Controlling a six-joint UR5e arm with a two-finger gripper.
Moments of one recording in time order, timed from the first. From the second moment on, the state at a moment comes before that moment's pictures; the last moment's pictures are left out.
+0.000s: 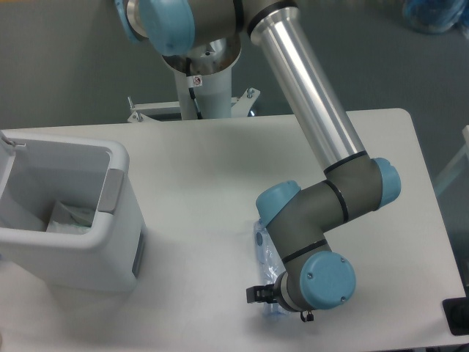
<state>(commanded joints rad) 2.42 -2.48 -0.95 -1.48 1.55 0.36</state>
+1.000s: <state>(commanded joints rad) 2.42 -2.43 -0.95 -1.45 1.55 0.37</state>
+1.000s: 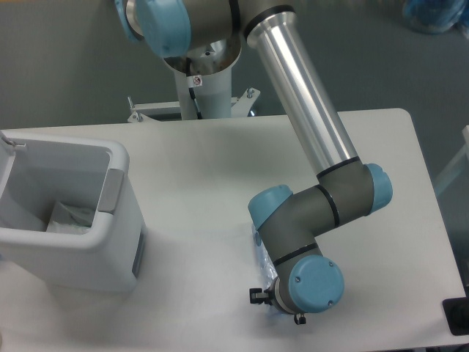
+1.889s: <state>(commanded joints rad) 2.50 -2.06 -0.96 -1.24 0.93 0.39</state>
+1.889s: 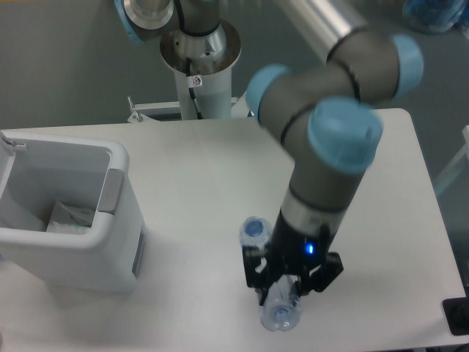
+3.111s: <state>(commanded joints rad) 2.32 -1.86 -1.18 -1.08 0.65 0.39</state>
